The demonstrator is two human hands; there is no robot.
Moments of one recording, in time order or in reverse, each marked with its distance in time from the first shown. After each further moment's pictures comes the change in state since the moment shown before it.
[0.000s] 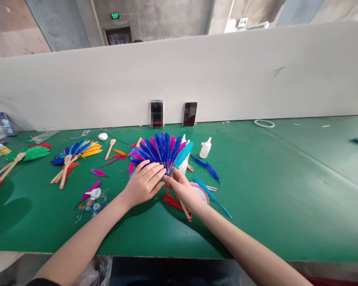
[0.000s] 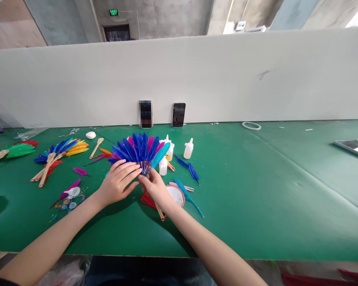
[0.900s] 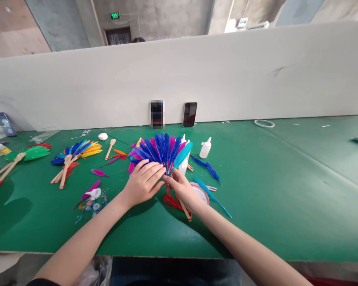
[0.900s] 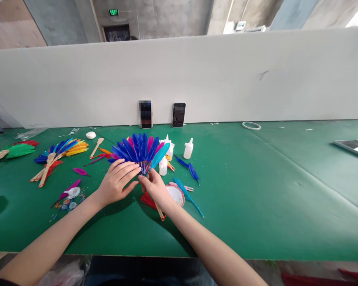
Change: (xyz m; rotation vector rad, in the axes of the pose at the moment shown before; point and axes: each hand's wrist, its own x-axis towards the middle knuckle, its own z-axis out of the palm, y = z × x) left_hand 0.000 -0.001 -0.001 -0.023 0.022 -0.007; right_hand 0.000 -0.001 0.000 -0.018 -0.011 0.015
